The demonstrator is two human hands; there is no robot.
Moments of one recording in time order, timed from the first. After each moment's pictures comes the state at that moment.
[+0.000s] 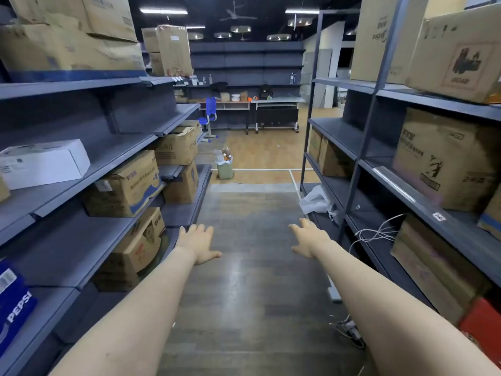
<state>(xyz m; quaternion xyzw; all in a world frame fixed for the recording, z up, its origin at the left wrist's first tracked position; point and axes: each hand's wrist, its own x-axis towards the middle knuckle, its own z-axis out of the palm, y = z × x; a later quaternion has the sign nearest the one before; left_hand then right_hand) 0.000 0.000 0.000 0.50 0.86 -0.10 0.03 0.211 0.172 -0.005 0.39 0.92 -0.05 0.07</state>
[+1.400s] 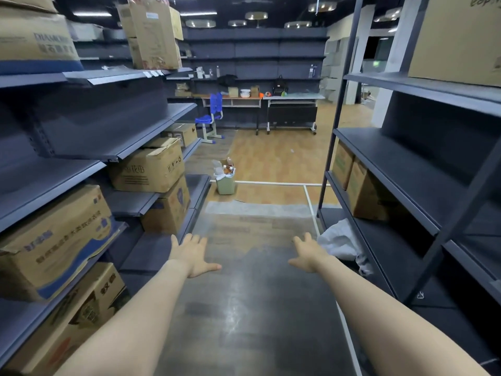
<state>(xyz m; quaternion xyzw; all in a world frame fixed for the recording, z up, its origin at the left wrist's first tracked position) -0.291 0.484 -0.026 0.46 0.88 -0.09 0.07 -0.091 0.686 -0.051 0.39 0.90 -0.15 0.11</state>
